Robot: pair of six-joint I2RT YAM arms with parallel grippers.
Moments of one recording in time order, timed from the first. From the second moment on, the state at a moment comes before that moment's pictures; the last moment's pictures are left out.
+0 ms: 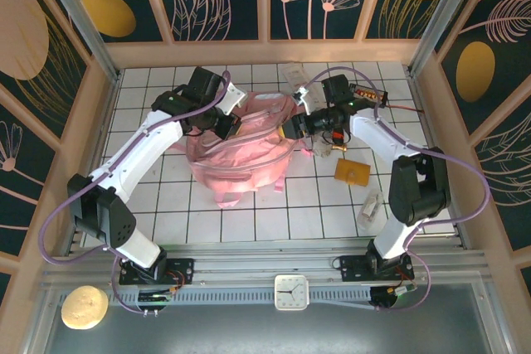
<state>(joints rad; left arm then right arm) -0.48 1.59 1.52 -0.88 0.25 0.10 0.36 1.70 1.31 -0.56 -0.84 -0.04</state>
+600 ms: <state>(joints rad) -0.46 1.59 1.52 -0.88 0.28 0.10 0.32 1.76 1.36 -0.58 -0.80 -0.08</state>
